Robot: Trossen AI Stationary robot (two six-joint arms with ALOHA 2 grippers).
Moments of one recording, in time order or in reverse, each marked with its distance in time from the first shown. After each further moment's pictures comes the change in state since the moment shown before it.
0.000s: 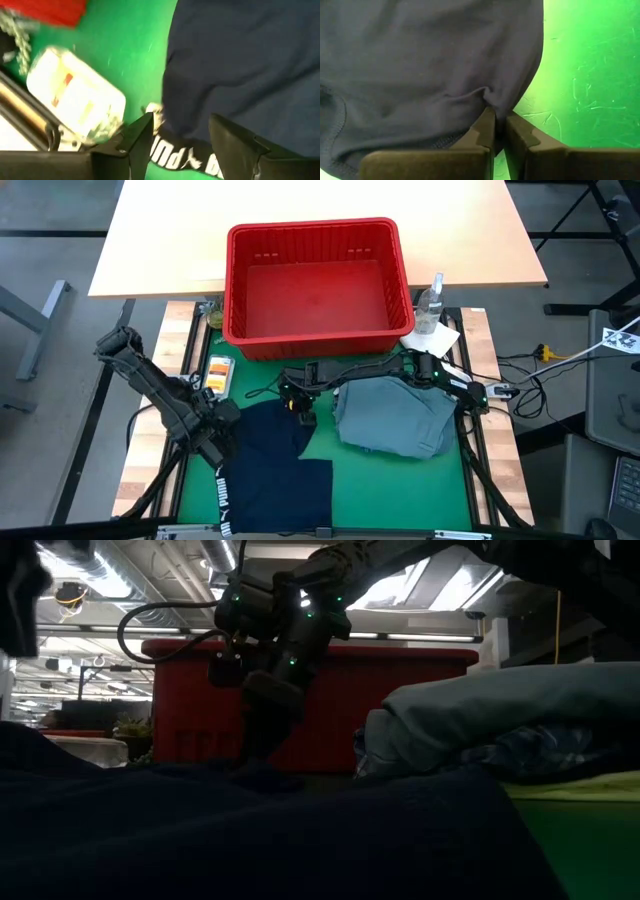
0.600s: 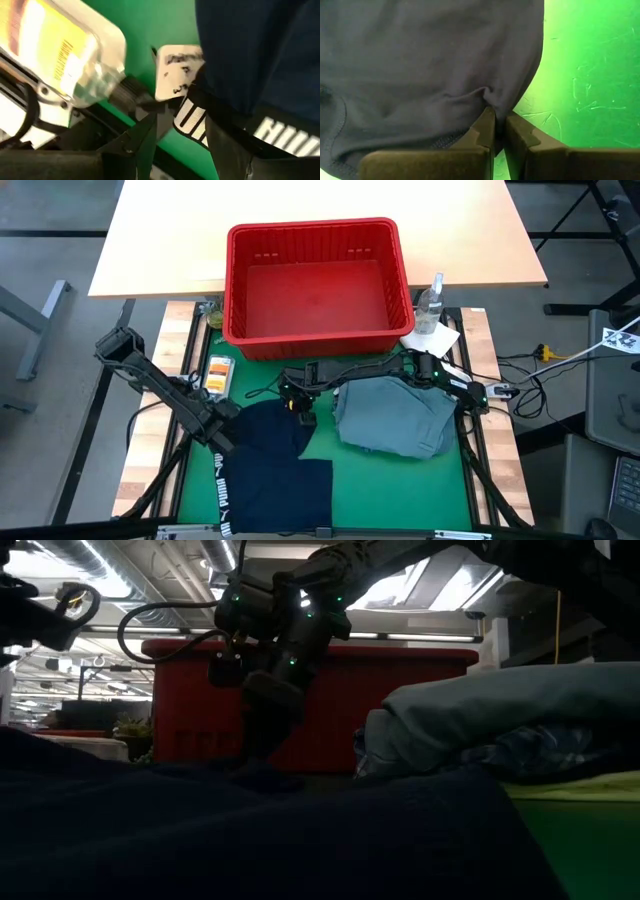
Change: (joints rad) left arm 0.089 0.000 -0.258 0.118 0.279 0.091; right arm 0.000 0.000 0.000 0.000 0.000 0.000
